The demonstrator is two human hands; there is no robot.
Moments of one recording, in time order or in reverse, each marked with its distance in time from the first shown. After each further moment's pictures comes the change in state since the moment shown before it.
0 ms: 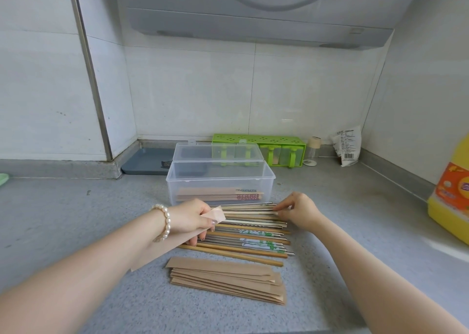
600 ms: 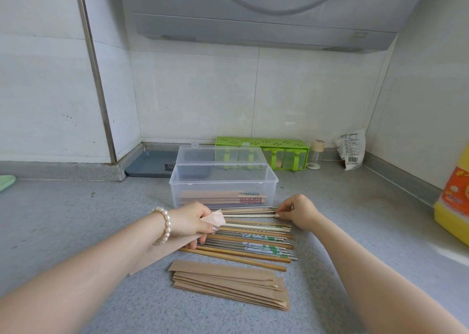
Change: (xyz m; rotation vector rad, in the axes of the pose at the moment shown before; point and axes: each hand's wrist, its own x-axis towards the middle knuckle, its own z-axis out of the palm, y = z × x) left_hand -0.002 -0.005 -0.003 0.023 -0.016 0.008; right_hand 0.018 0.003 0.005 -0.001 -0.059 0.073
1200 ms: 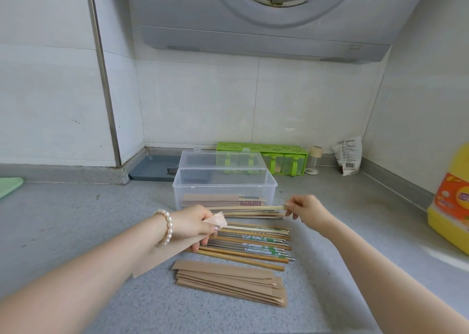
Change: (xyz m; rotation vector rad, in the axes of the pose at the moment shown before) left_hand -0.013 0.005 0.001 -0.052 0.004 0.013; right_hand -0.035 -0.010 -0.025 0.217 0.042 -0.056
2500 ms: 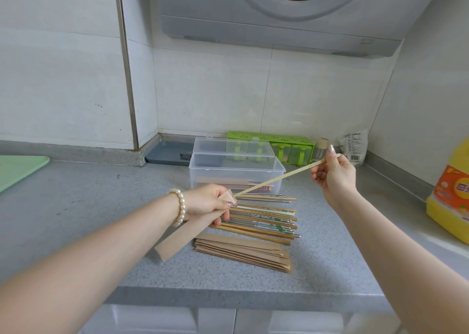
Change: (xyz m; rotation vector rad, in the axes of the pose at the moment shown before) left_hand -0.035 0.011 0.008 -0.303 0.027 0.090; right_hand -0.038 -0.061 -0.024 0.920 0.504 -0.019
